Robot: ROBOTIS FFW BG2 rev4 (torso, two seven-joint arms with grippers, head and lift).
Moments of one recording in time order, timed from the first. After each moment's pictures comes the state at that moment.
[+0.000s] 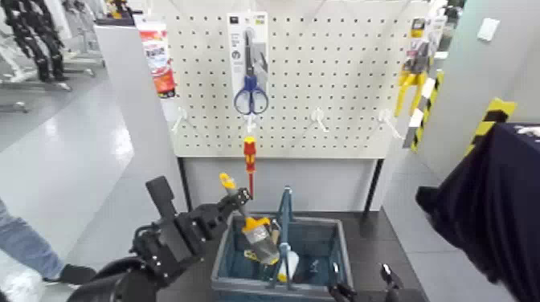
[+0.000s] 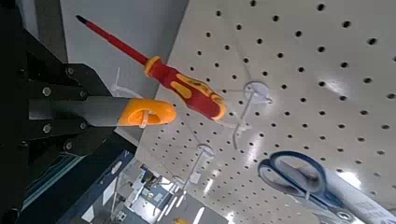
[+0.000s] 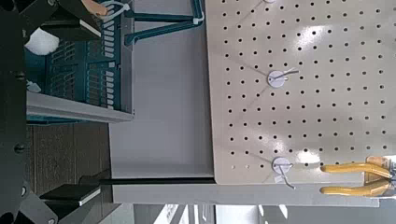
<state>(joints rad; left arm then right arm) -0.29 0.25 -0.30 -1.32 0.88 0.20 -0.50 0.25 -0.05 0.18 -1.56 -0.06 -0.26 -0.17</state>
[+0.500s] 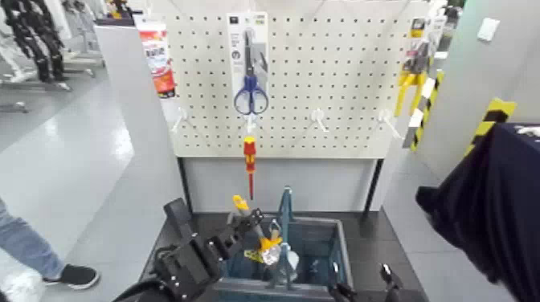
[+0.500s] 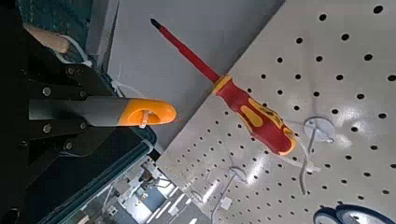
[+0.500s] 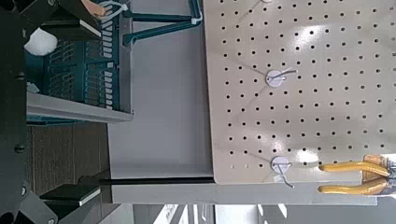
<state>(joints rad) -0.29 0.25 -0.44 -1.23 1.06 0.15 -0.41 0.25 -0.05 0.19 -1.56 -0.06 -0.27 -0.17</state>
